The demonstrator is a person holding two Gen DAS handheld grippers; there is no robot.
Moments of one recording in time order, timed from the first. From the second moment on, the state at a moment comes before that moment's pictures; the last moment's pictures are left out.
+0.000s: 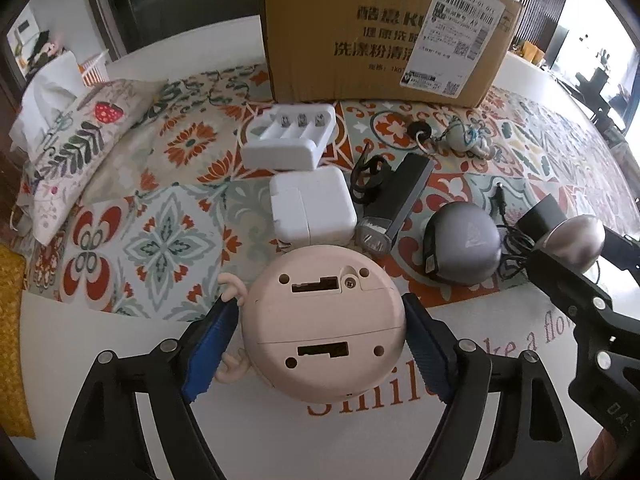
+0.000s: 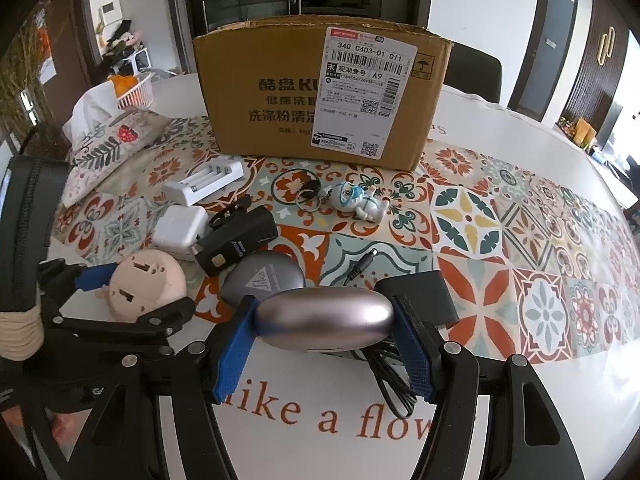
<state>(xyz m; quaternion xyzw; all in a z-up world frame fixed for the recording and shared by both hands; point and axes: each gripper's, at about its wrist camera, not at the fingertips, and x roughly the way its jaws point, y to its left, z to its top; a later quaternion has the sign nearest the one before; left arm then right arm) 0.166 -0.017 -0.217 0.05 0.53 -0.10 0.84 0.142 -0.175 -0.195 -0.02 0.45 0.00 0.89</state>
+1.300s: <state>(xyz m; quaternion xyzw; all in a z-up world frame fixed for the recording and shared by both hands) 0.206 -0.016 -0.022 0.05 0.35 -0.15 0.92 0.160 -0.187 -0.039 0.02 0.30 -0.01 0.95</state>
